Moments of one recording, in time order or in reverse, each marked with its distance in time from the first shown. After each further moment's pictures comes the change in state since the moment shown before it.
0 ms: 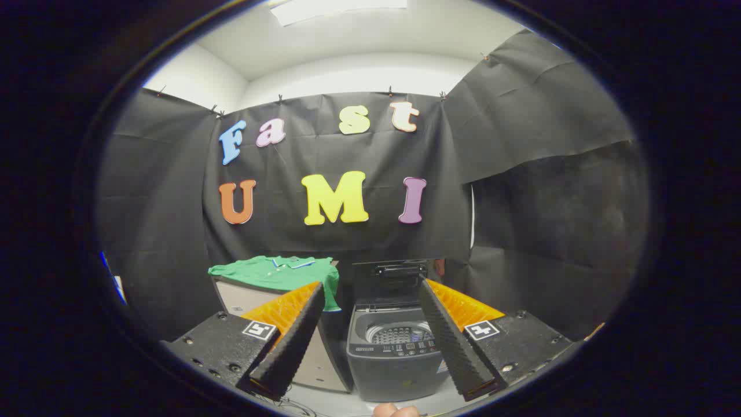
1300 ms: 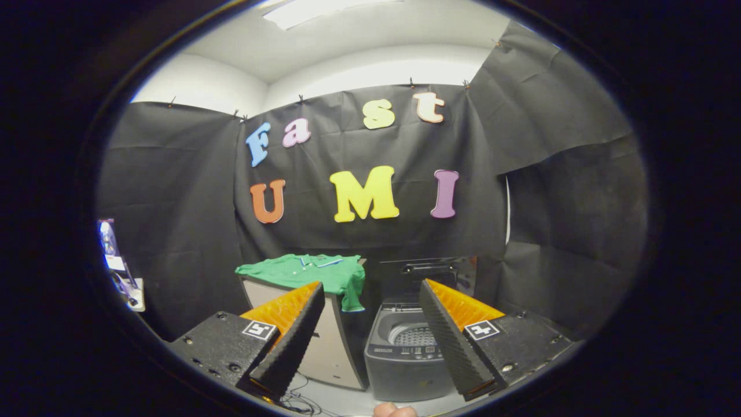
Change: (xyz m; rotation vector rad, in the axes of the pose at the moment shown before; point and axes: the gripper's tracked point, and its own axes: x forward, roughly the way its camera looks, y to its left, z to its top) arm 0.021 0.012 0.011 0.029 0.020 0.204
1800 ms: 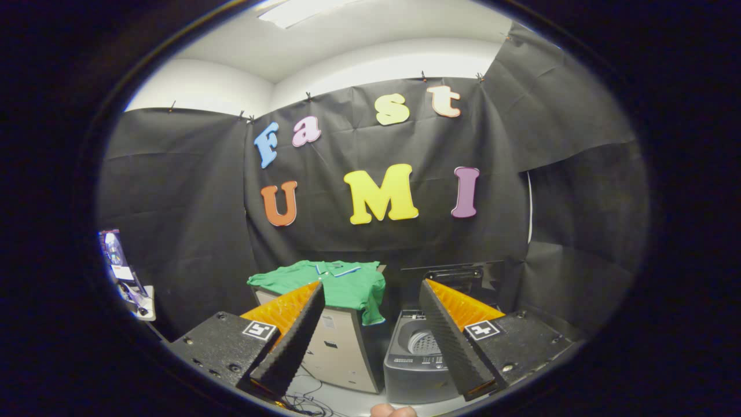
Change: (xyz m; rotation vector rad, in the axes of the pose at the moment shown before) arm 0.062 0.036 0.015 -0.001 0.046 0.043
